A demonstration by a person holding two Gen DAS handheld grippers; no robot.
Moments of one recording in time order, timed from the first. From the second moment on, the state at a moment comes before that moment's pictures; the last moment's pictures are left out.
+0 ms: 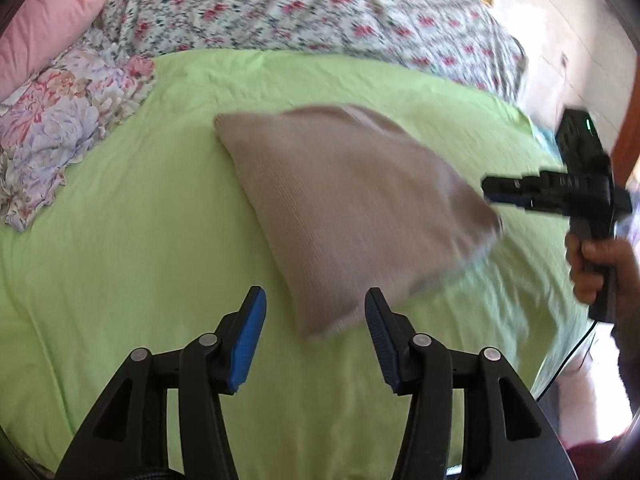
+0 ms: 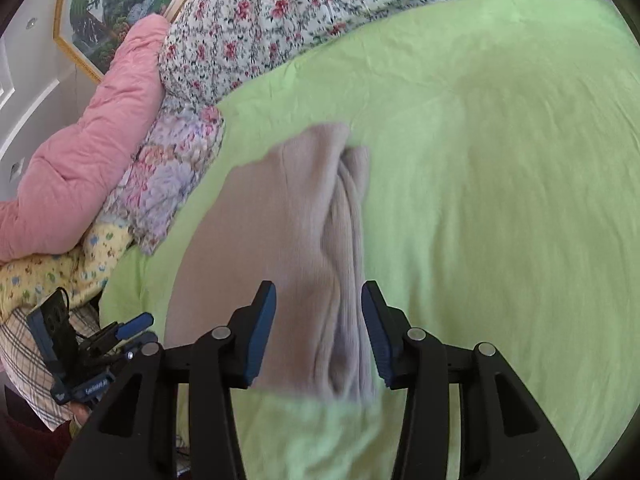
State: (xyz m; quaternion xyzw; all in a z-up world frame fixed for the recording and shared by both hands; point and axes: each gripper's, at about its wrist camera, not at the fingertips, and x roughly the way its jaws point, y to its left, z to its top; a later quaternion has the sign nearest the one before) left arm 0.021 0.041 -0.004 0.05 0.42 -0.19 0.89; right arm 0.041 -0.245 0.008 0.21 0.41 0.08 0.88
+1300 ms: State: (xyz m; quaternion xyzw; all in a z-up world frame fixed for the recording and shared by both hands) left arm 0.026 0.067 -0.024 -0.01 0.48 -0.19 0.86; right arm 0.035 -0.250 -0.020 0.17 0.46 0.03 0.87
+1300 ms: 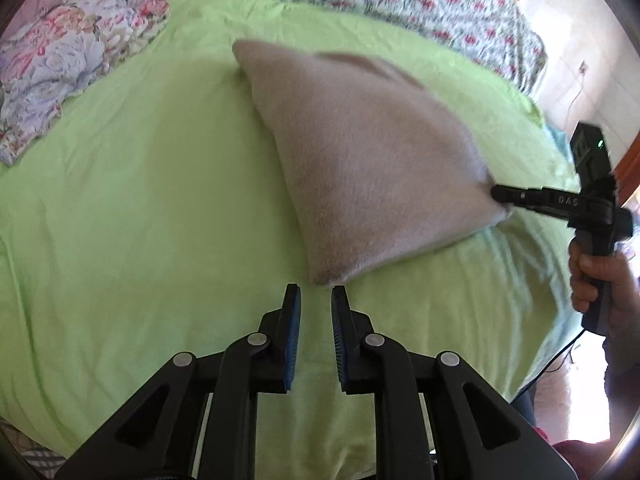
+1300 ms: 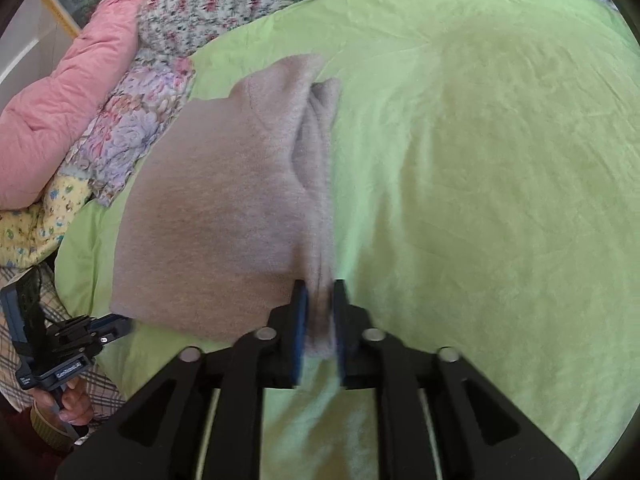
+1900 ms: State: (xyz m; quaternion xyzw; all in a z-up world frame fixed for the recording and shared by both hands) left arm 0.145 0.058 0.009 -0.09 0.45 -0.20 0.87; right arm 0.119 -0.221 0.034 0.19 0.40 0.09 0.89
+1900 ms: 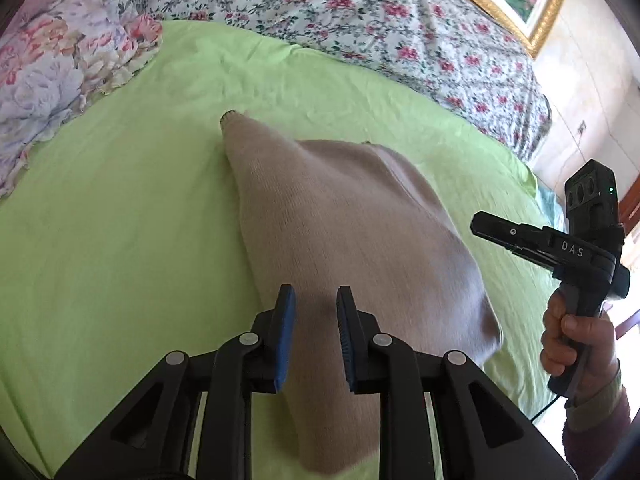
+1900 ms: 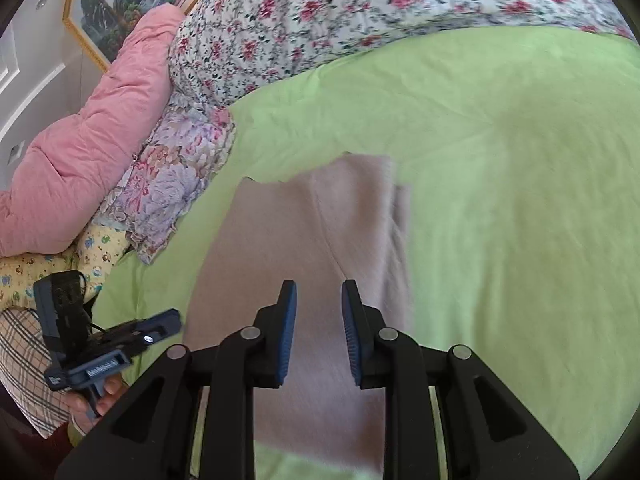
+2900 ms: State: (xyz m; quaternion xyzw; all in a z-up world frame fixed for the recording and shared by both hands) left arm 0.165 0.056 0.016 -0.13 0.43 -0.23 0.86; right arm 0.148 -0.221 0.018 0.17 0.41 0.10 0.89
